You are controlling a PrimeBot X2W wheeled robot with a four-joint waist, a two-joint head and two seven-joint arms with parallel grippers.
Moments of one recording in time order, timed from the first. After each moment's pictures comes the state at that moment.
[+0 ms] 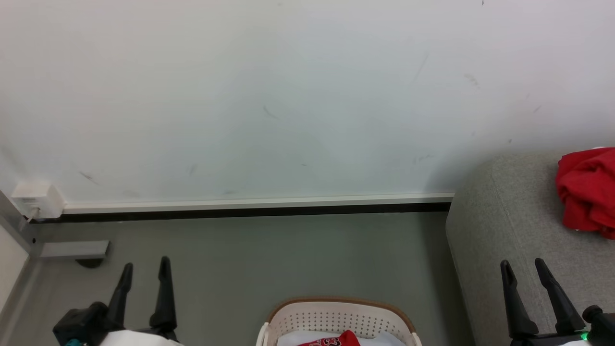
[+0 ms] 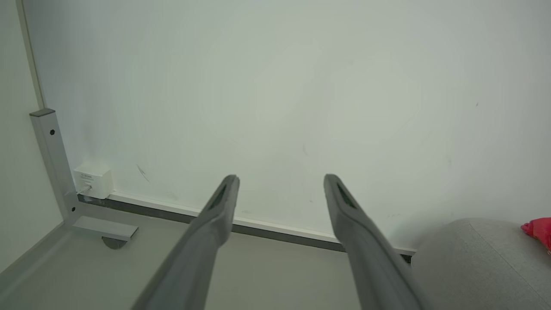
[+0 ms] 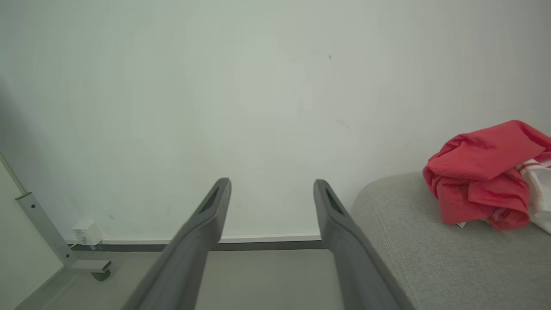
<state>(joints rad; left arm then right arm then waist) -0.04 0.19 -0.09 0.17 -0.41 0.06 -0.26 -0.02 -0.19 0.13 0.18 0.47 0.13 -0.26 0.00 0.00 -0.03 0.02</state>
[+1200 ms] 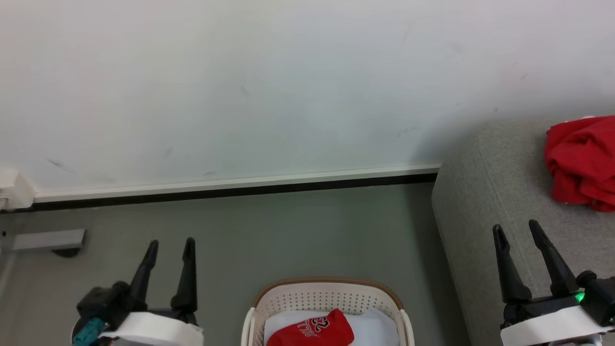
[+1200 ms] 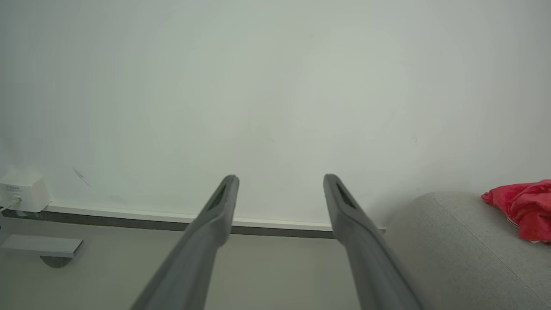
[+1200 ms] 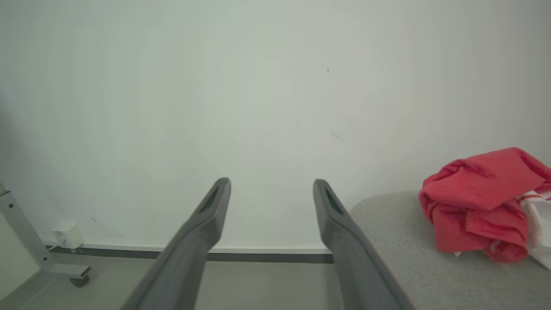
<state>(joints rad) -0.12 0.08 -0.01 0.24 -0.26 -0.10 -0.26 -0.14 -0.19 0.15 0.18 0.41 0.13 -0.26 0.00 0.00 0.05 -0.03</state>
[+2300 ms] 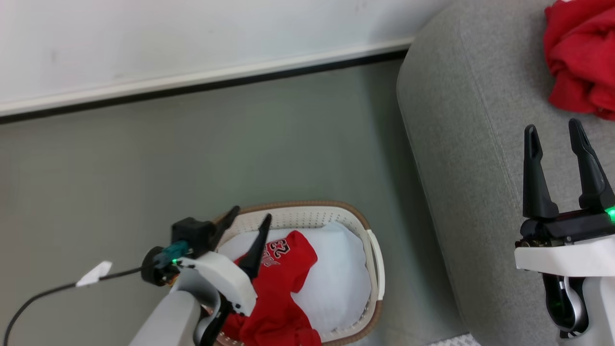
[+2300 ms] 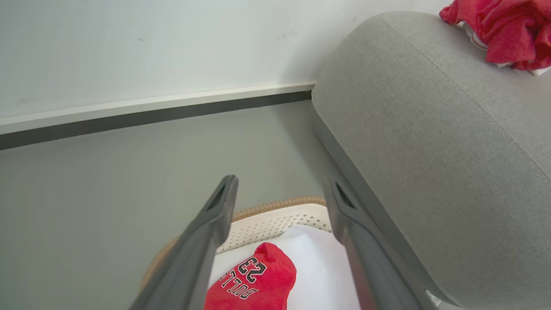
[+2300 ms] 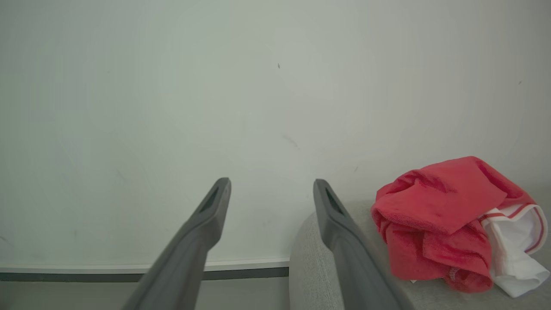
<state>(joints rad) -0.45 0.14 -0.35 0.54 -0.34 -0.13 -0.18 -0.35 -0.14 0.07 0.05 0.34 0.13 -0.26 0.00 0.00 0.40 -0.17</state>
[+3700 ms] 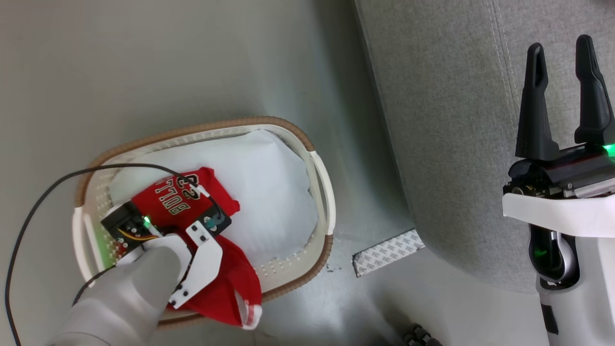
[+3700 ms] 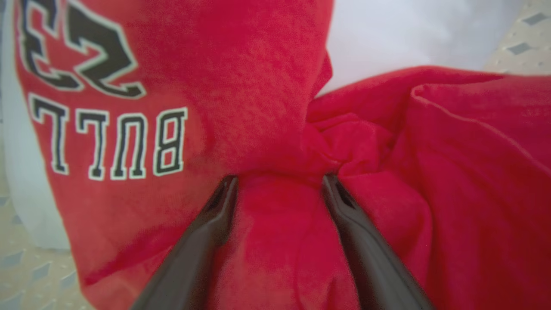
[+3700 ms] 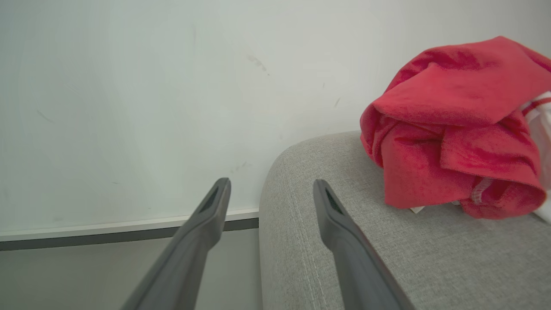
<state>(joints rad) -0.95 0.23 -1.11 1.25 -0.19 -0.13 0.19 -0.53 -0.05 0.09 -0.03 0.38 0.13 -0.26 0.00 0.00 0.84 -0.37</state>
